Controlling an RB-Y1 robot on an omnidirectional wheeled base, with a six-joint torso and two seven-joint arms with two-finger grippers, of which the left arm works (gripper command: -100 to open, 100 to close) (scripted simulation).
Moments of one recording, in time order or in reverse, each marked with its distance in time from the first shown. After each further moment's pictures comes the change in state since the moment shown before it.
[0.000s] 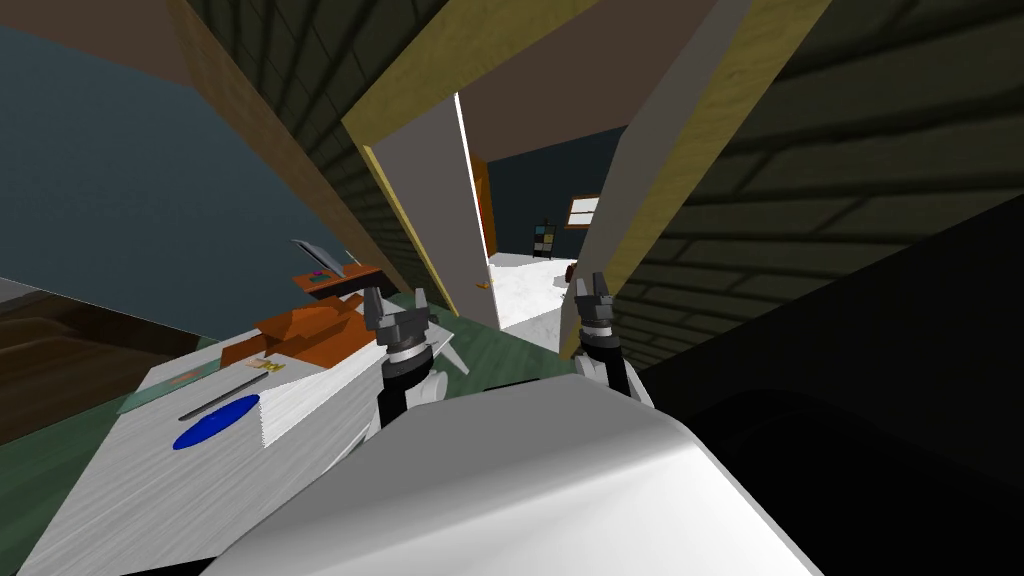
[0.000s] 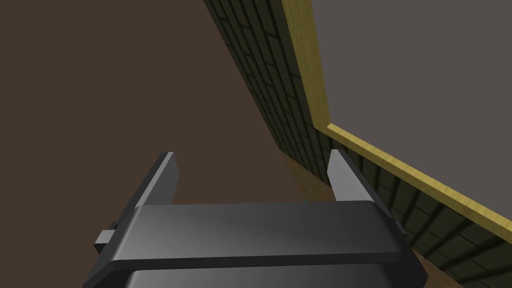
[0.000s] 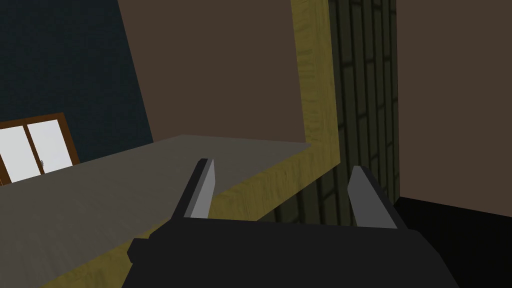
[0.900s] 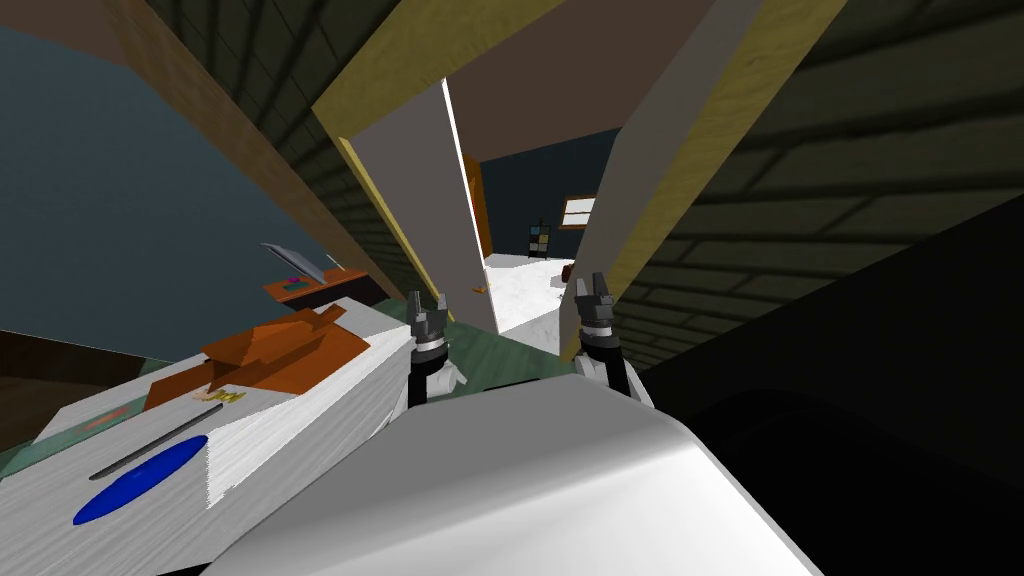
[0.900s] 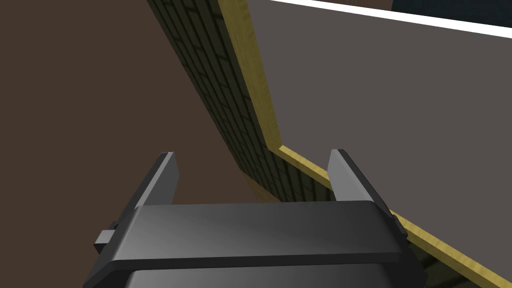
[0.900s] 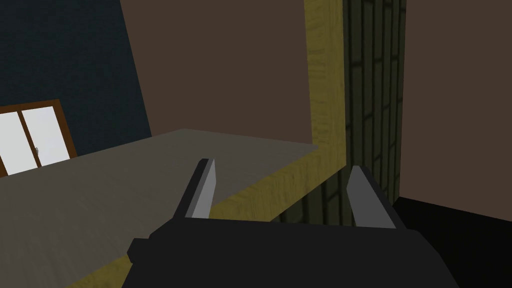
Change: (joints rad) arm -0.103 0.036 -0.018 0.226 -0.001 -0.039 0.006
